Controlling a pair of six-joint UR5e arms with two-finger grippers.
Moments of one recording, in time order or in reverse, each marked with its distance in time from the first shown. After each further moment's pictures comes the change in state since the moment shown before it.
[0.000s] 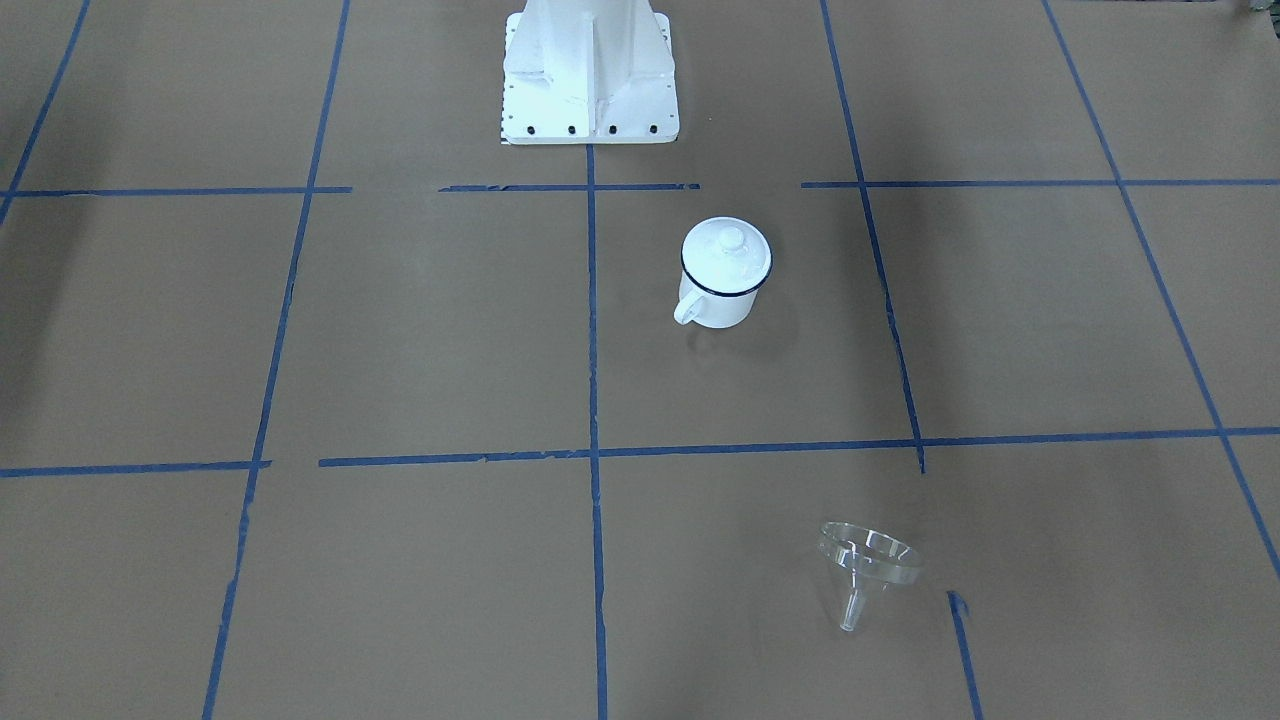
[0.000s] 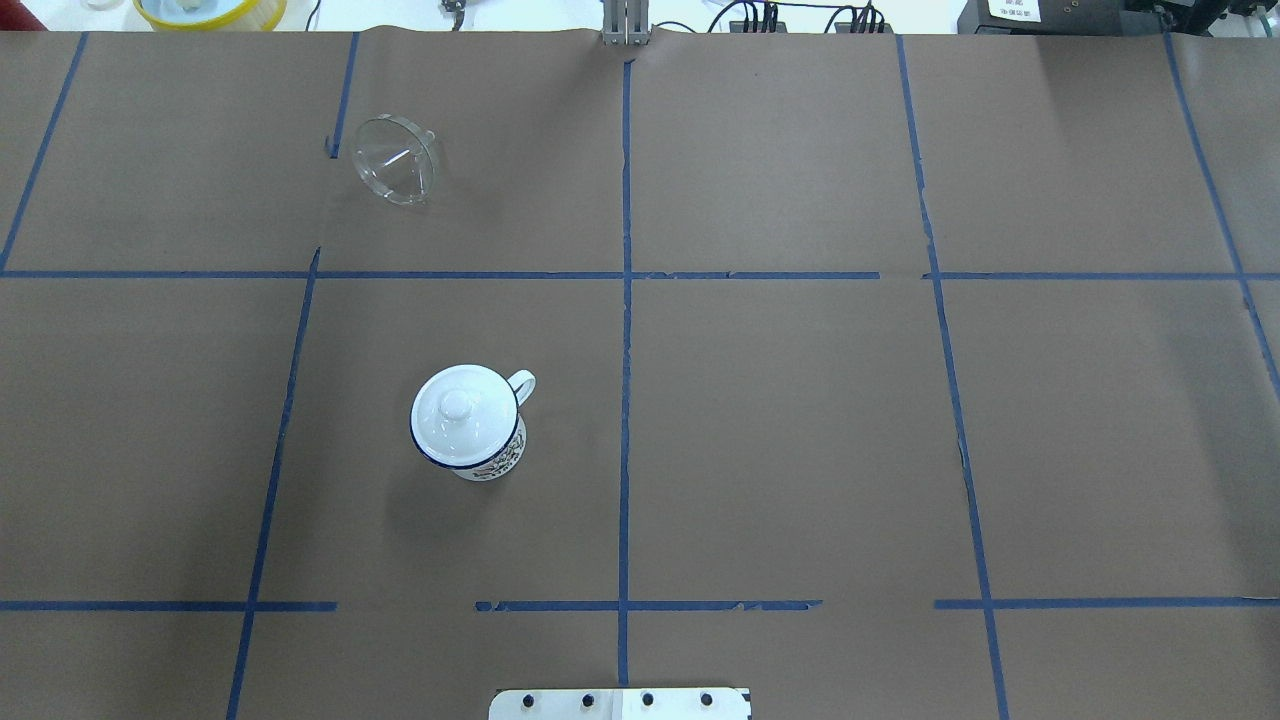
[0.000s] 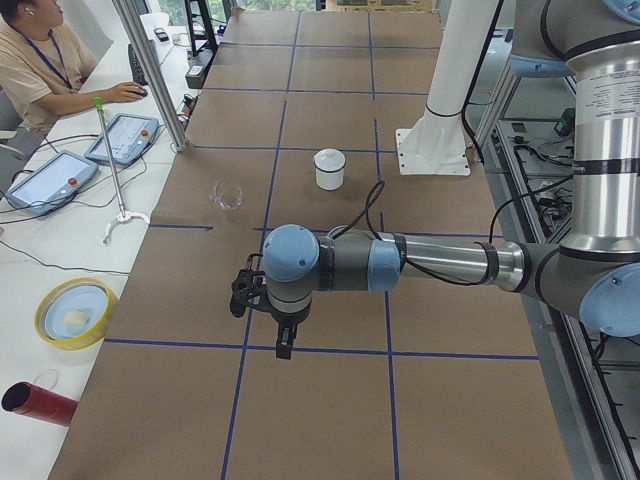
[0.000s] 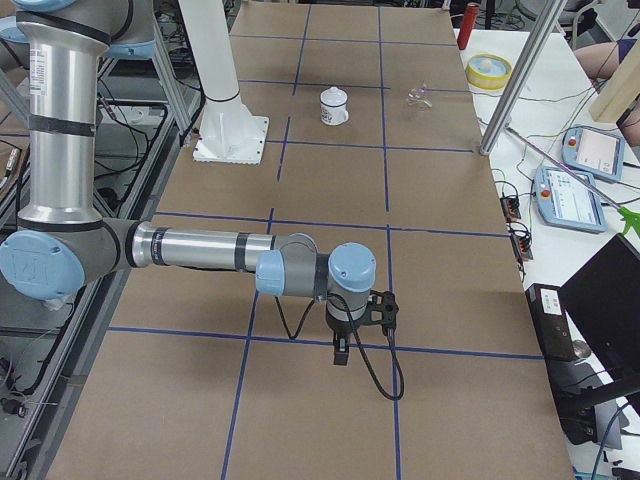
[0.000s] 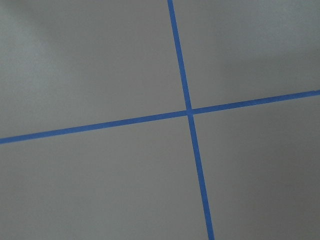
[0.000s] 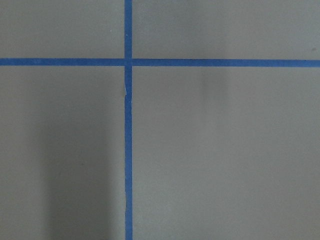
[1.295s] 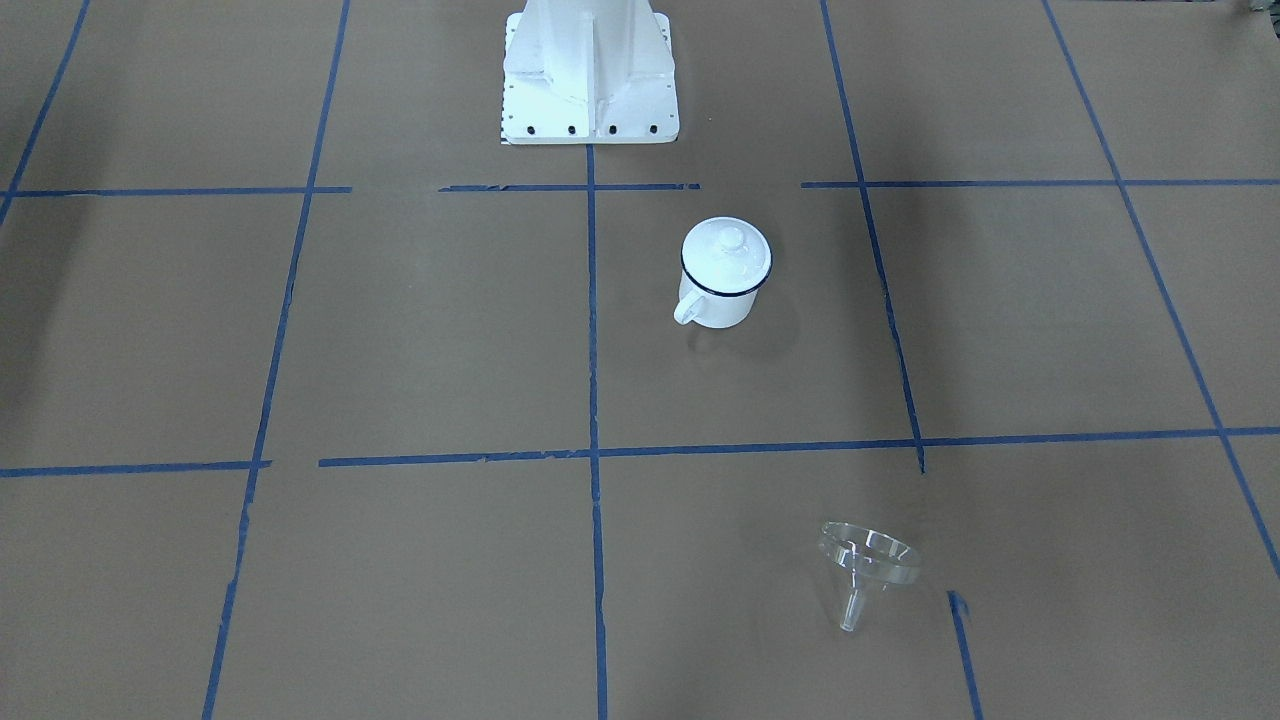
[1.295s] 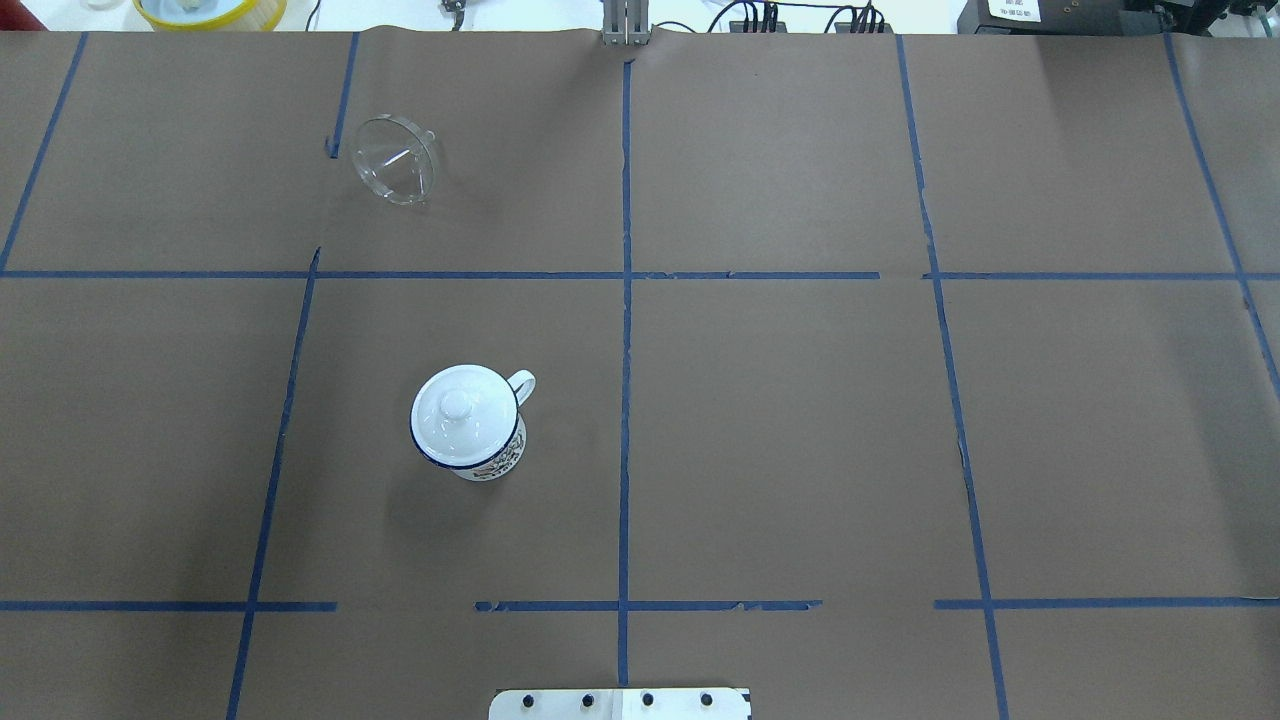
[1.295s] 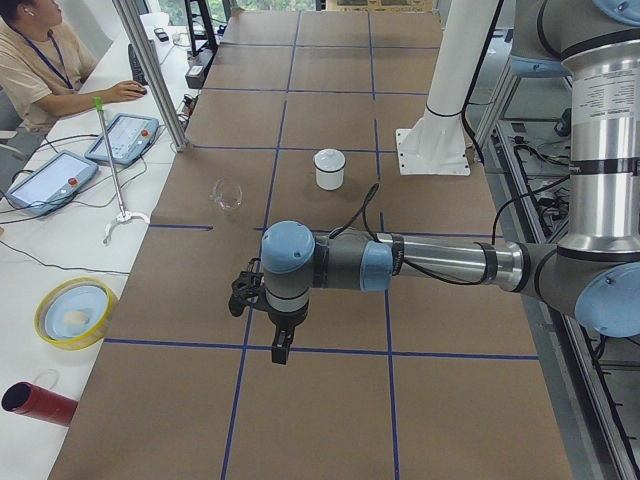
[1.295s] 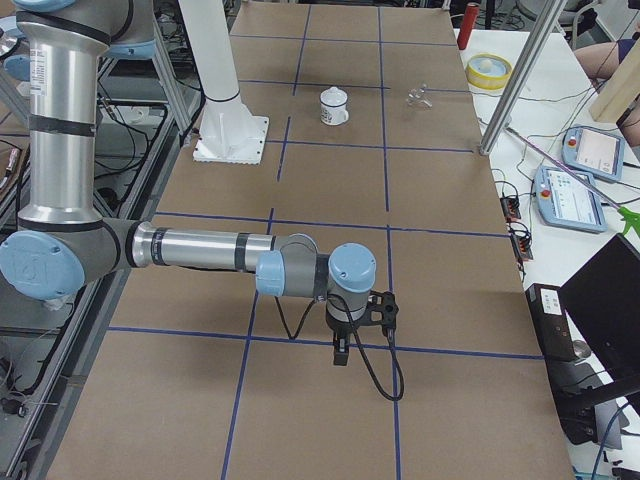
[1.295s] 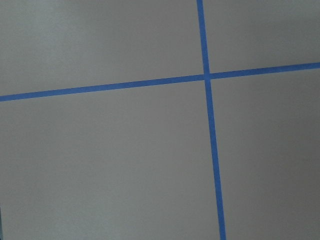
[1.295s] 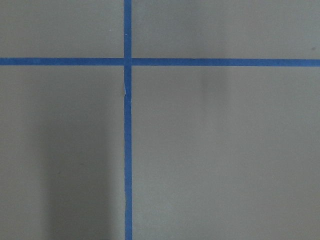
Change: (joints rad) left arm 0.072 0.003 0.005 -0.130 0.095 -0.040; right arm 0.000 0.000 -0.001 0.000 0.000 0.000
